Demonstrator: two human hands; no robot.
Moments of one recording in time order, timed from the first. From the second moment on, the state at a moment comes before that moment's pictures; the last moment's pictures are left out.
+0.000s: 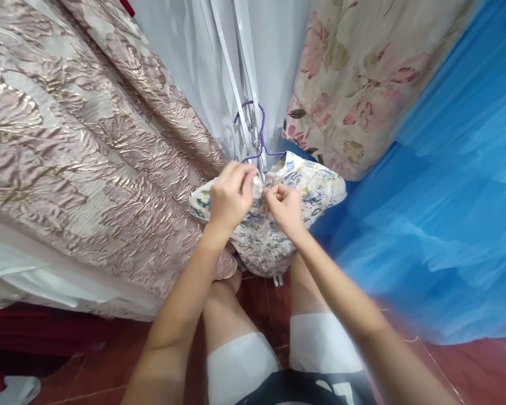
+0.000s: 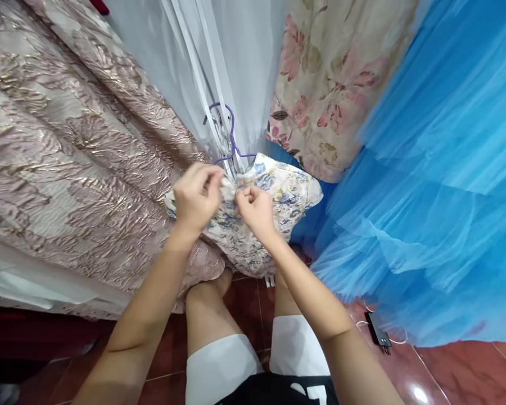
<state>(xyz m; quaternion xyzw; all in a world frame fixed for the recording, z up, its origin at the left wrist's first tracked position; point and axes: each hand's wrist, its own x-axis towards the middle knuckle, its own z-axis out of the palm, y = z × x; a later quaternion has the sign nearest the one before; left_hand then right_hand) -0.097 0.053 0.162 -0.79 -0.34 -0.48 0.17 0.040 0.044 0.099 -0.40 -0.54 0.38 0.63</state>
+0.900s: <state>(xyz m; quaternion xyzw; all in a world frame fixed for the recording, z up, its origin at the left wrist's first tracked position) -0.079 -0.004 0.005 -0.77 -0.37 -0.45 -0.27 0.059 -0.044 -0.041 -0.52 -0.61 0.43 0.41</state>
